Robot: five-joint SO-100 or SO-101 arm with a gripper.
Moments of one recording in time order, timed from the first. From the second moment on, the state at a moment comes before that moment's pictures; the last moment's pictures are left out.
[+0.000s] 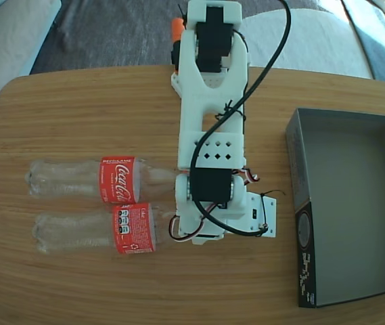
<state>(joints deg) -2.2 63.7 81.7 70.0 -0.4</state>
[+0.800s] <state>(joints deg) -1.7 63.7 81.7 70.0 -0.2</state>
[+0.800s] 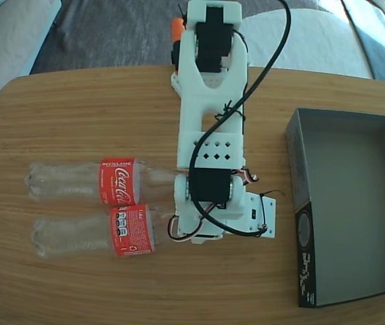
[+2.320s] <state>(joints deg) 2.8 63.7 53.3 82.2 -9.3</state>
